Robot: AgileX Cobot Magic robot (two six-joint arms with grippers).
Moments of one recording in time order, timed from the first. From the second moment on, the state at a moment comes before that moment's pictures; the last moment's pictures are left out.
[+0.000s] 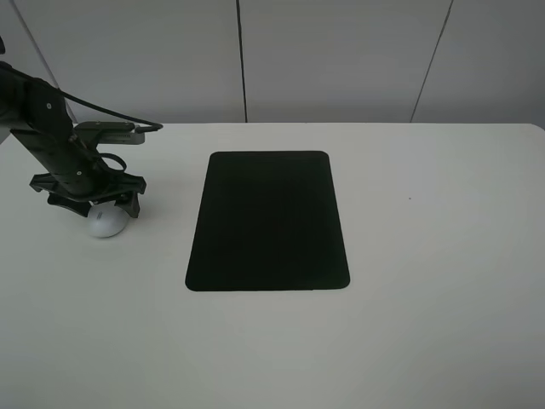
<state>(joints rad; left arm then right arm) -0.16 2.00 -1.03 -0.02 0.48 -0.13 -0.01 -0.01 -0.51 -0.06 1.07 0.03</state>
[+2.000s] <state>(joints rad) -0.16 2.01 -1.00 -0.04 0.45 -0.12 -0.01 -0.01 -0.51 -0.06 1.07 0.03</state>
